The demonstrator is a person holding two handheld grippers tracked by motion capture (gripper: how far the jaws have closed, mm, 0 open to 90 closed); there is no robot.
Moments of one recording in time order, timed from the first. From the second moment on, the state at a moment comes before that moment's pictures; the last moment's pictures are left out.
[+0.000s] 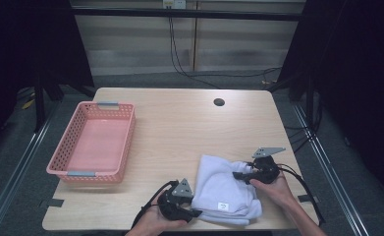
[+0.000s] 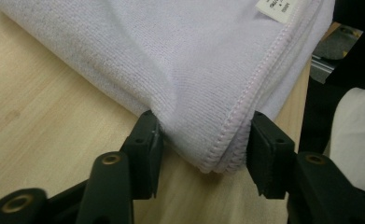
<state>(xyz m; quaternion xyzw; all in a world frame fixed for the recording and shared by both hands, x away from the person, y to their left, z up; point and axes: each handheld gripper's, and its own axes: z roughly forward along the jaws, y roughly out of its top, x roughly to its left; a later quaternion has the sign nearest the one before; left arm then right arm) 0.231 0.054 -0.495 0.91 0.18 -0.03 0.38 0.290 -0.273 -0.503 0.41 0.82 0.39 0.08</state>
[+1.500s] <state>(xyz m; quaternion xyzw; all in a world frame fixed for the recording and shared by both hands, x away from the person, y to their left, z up) 0.253 0.058 -0.476 0.88 0.20 -0.06 0.44 0.300 -0.279 -0.477 0.44 0.78 0.44 0.07</state>
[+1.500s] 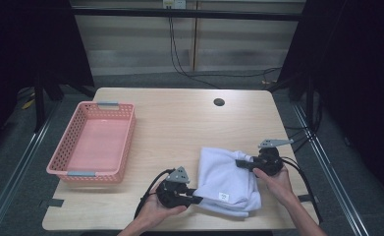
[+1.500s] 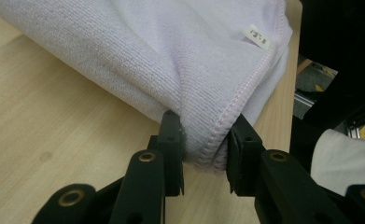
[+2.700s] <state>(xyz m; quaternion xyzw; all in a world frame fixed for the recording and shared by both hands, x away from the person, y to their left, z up) 0.264 0.133 -0.421 0.83 0.25 0.00 0.50 0.352 -0.209 -0.416 0.37 0.79 0.49 0.07</state>
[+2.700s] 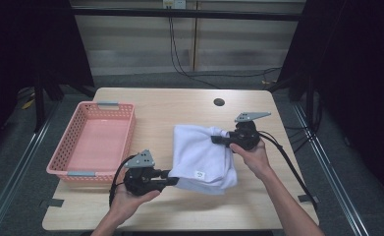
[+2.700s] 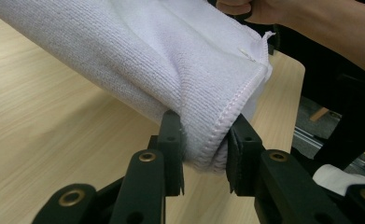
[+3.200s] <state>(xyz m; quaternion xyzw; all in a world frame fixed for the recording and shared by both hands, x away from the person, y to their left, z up) 0.267 0.156 -0.410 0.82 0.27 0.02 0.51 0.378 -0.183 -0.413 0.35 0.79 0.49 0.05</state>
